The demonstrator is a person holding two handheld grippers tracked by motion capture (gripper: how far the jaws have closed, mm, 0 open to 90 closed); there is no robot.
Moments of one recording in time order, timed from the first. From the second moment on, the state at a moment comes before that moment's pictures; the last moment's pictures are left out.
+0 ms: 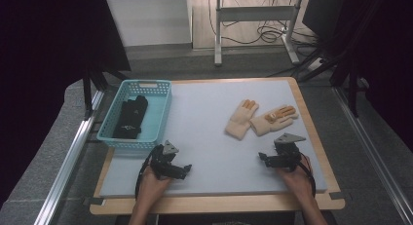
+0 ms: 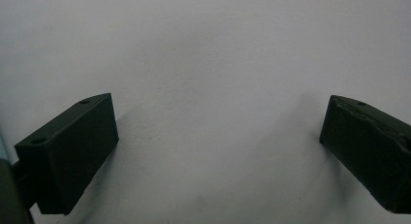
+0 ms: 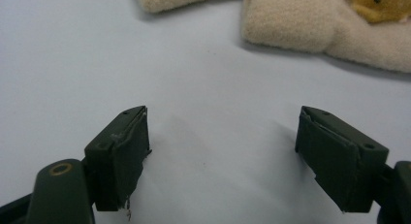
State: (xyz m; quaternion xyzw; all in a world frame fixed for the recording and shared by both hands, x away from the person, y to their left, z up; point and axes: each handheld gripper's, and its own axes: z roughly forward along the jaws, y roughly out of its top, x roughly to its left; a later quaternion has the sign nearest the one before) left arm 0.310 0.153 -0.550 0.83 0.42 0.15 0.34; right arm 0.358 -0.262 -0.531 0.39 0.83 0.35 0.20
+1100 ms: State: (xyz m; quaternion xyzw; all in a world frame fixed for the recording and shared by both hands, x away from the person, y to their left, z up) left arm 0.310 0.153 -0.550 0.83 0.42 0.15 0.34; right arm 0.377 -0.246 -0.518 0.39 0.83 0.37 0.16
